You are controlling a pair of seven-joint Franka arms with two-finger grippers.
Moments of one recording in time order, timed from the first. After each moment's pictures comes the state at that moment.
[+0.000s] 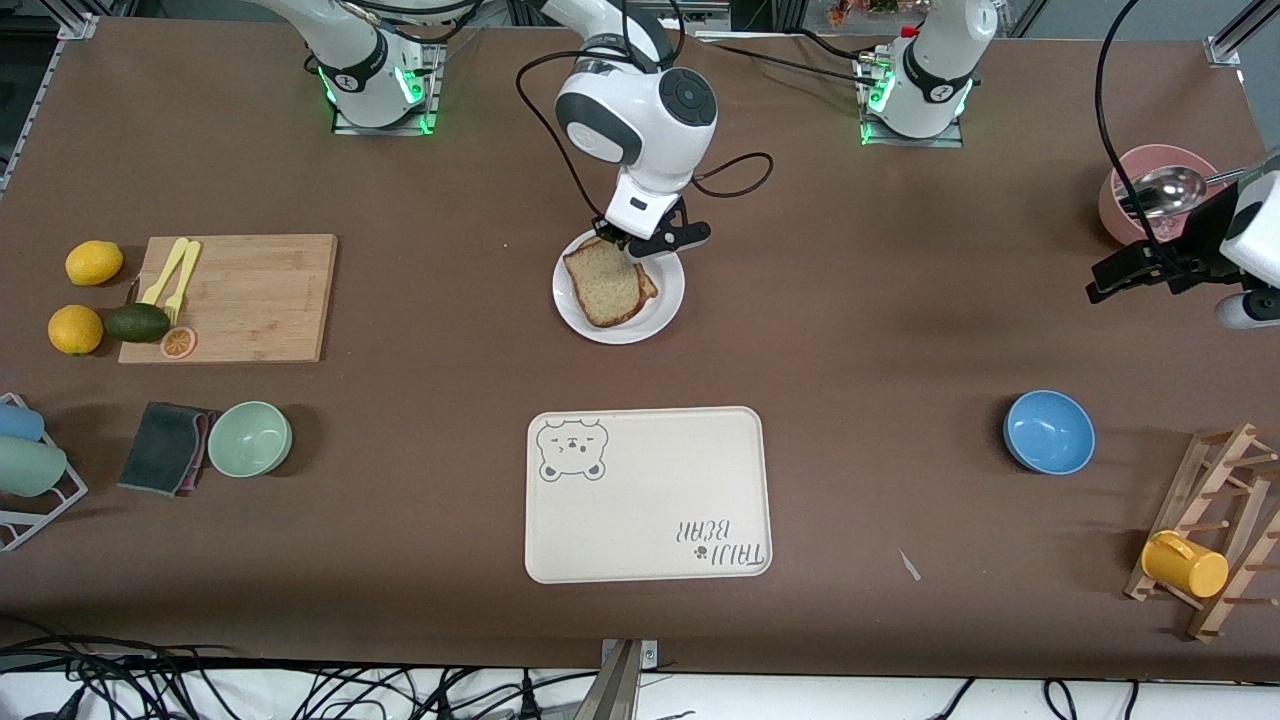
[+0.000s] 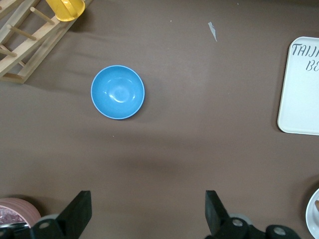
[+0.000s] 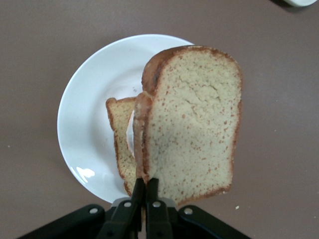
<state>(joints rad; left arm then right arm) 0.09 0.06 -0.05 -1.64 -0.02 1.67 -0.10 0.52 0.62 0.56 -1.61 -0.44 1.89 0.82</state>
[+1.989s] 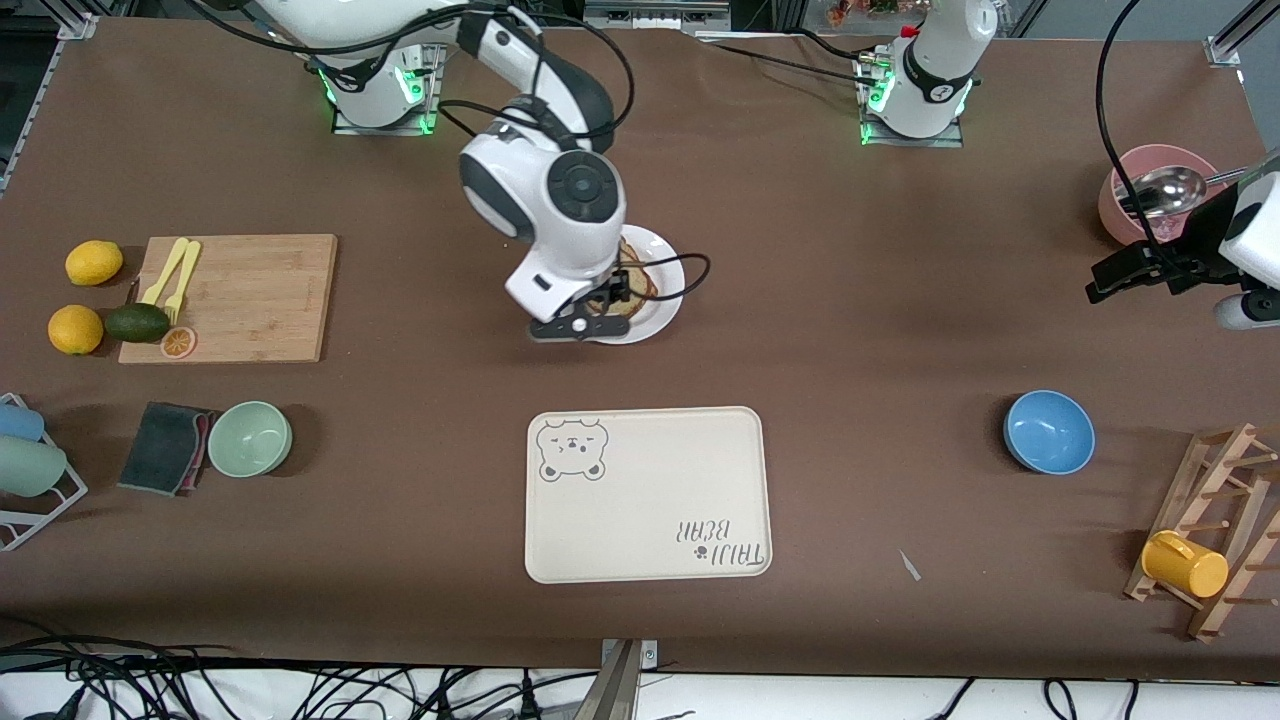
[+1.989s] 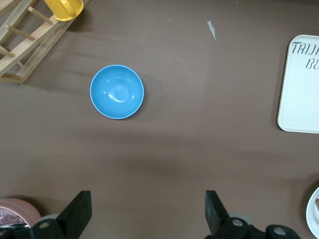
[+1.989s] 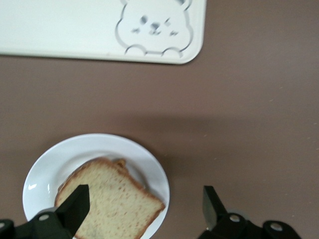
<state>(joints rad) 0.09 0.06 -0.05 -1.64 -0.02 1.67 -0.10 0.28 0.62 0.54 -1.44 -0.38 1.83 0.84</state>
